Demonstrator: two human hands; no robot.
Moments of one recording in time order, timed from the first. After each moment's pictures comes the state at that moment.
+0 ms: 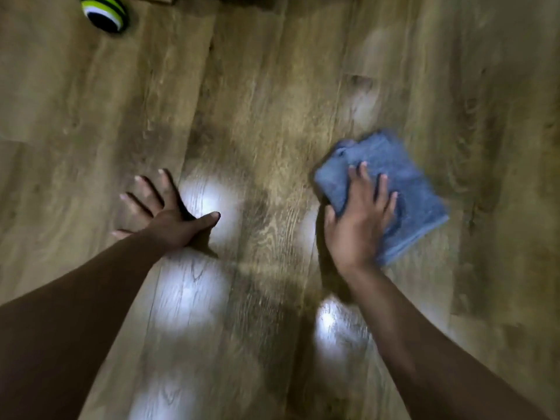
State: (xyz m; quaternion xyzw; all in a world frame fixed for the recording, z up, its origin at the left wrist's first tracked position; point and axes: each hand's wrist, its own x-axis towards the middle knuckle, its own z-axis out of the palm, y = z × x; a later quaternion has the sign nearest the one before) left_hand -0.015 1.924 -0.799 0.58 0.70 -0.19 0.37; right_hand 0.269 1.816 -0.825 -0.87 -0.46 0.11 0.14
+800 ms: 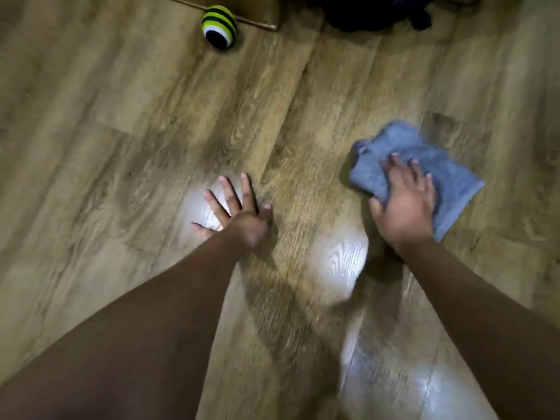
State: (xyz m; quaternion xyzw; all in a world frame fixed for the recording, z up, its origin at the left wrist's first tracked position) left_hand -0.009 1.923 -0.812 0.56 0.74 -0.14 0.34; right_hand 0.263 1.892 -0.821 -0.79 -0.60 0.11 0.07
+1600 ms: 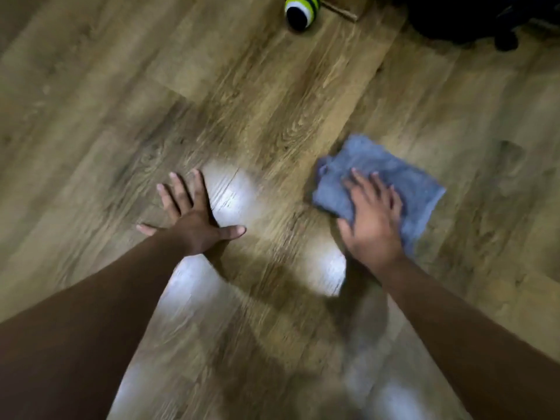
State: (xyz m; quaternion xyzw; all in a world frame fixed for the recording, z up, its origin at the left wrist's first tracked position) left_hand -0.181 1.905 -0.794 0.50 0.74 -0.15 0.42; right_hand 0.133 1.899 -0.823 -0.67 -0.73 0.12 0.06
